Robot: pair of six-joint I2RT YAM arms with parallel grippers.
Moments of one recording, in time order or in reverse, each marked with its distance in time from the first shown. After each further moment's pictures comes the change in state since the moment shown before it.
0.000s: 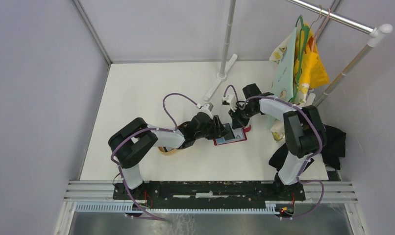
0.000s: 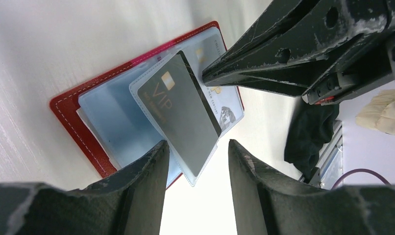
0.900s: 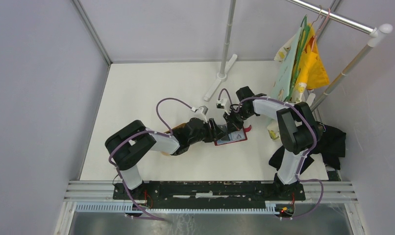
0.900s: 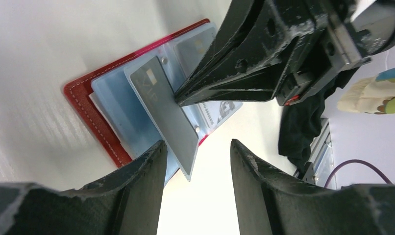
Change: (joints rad) left arm 0.000 -0.039 -0.156 0.212 -0.008 -0.001; right arm 0.059 0.079 0.020 -0.011 -0.080 0.020
